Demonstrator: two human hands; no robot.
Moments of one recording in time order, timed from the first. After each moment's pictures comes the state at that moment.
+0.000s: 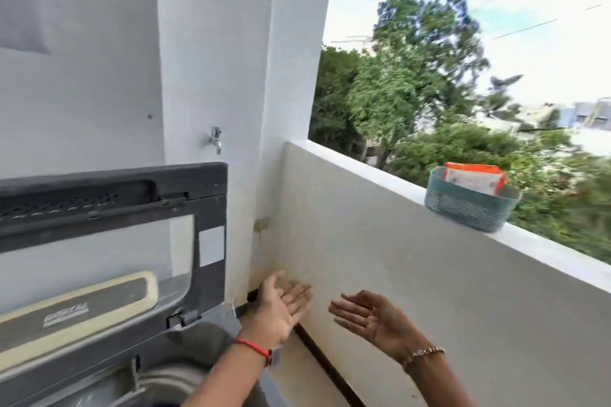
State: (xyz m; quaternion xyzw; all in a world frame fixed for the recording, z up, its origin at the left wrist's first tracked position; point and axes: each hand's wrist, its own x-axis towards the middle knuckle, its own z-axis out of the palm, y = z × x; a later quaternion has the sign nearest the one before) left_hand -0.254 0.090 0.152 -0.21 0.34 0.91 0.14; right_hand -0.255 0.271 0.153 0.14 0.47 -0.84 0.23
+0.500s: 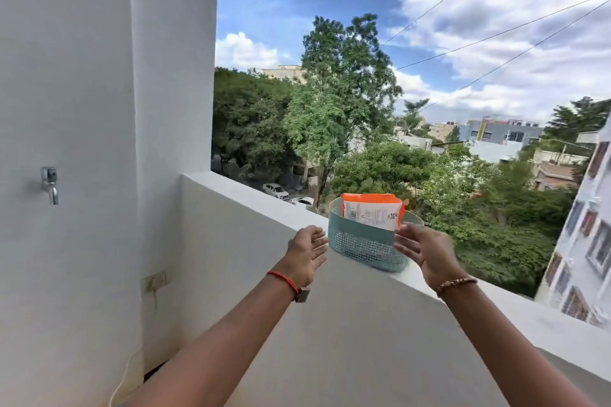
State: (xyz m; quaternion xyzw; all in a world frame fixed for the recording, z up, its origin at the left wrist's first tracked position) left_hand -0.478 0.365 0.261 -0.04 0.51 0.84 0.17; right_hand -0.424 0.555 0.287 0.12 0.59 -0.77 -0.21
